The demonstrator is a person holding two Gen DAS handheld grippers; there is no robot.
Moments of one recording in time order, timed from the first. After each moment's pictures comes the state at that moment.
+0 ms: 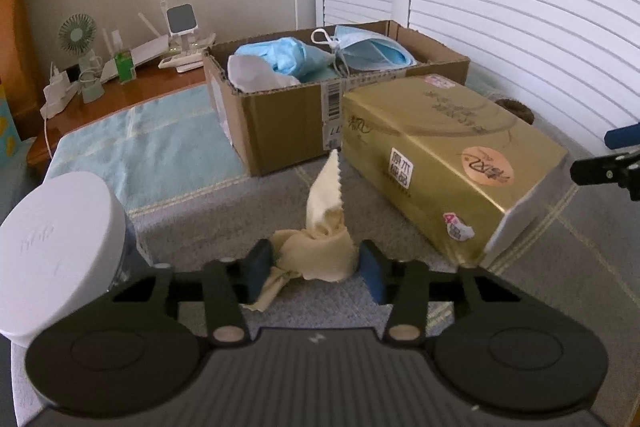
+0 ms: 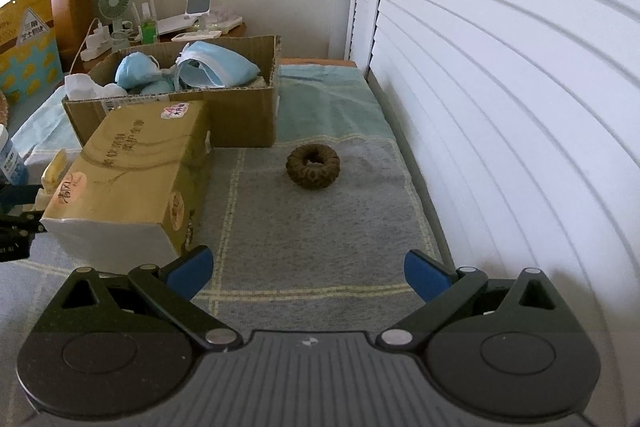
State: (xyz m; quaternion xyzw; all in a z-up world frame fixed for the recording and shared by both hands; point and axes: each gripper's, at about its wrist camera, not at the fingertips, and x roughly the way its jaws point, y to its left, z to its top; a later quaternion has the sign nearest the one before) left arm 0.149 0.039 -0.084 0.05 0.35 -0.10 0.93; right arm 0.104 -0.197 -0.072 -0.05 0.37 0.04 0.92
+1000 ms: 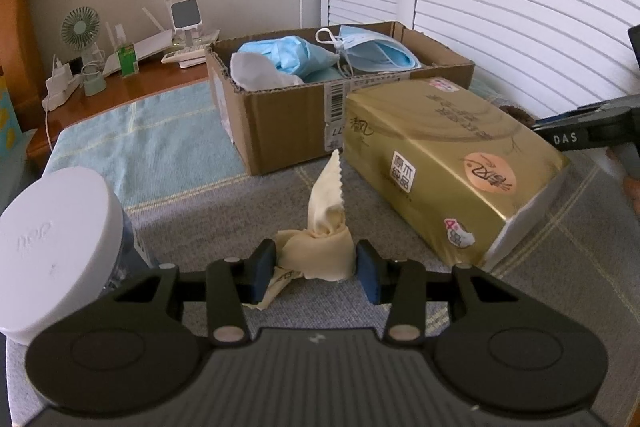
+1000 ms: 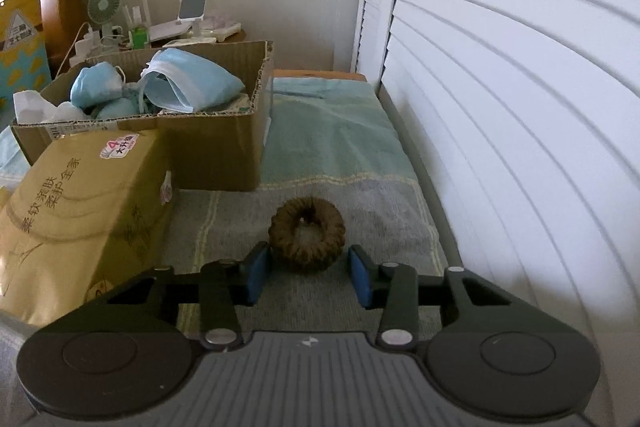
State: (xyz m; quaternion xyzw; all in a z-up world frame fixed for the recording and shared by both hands) left arm 0.150 0.040 -0.084 0.04 0.35 -0.09 0.93; right arm 0.178 -0.192 -0.098 -0.06 0.35 0.06 0.93
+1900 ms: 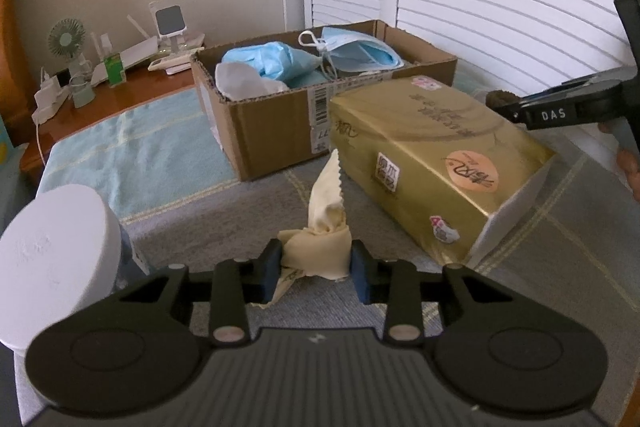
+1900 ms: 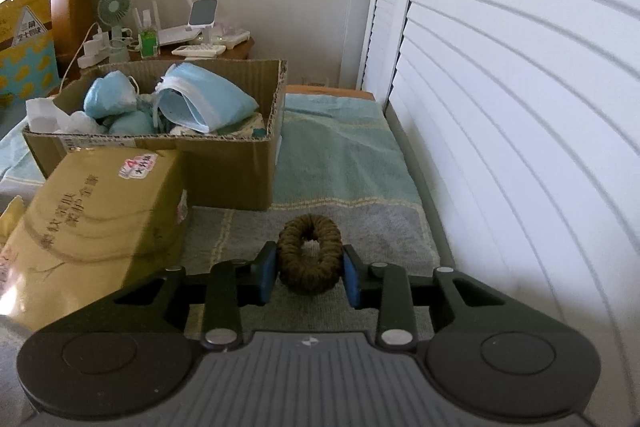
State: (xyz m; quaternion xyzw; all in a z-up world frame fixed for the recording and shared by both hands) left arm 0.147 0.037 -0.075 0.06 0.35 -0.12 0.93; right arm 0.174 -0.184 -0.082 -0.08 0.34 0.06 0.93
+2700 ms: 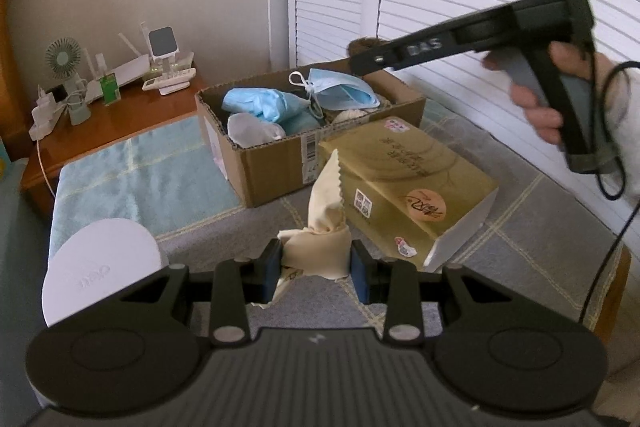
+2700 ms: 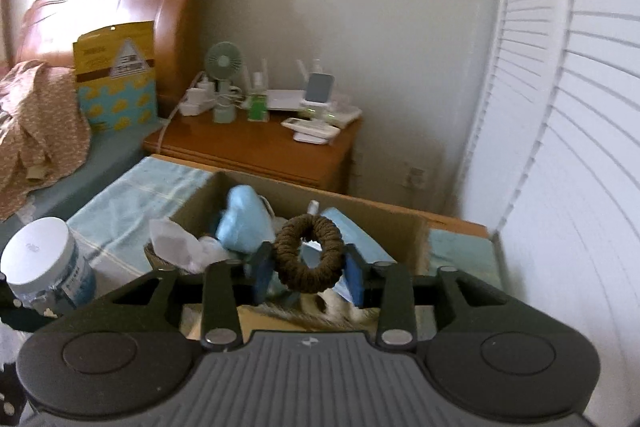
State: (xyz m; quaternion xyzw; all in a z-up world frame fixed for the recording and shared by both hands) left arm 0.126 0.051 -0.028 0.05 0.35 -0.14 0.93; right arm 0.206 -0.099 -0.001 -0.11 0.27 0.22 0.93
